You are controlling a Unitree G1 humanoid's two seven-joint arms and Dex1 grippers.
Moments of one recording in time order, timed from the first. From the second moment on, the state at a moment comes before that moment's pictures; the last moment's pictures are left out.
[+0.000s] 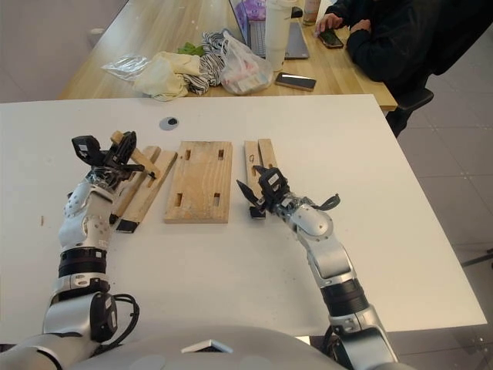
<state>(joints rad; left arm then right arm) -0.32 0.31 0.32 0.42 -0.44 0.02 -0.50 -0.12 -0.21 0.25 -0.07 0.07 0.16 0.46</state>
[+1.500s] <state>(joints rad) -0.17 0.31 0.24 0.51 -0.30 -0.36 -0.51 -0.09 -0.21 0.26 -0.08 0.03 0.17 0.50</state>
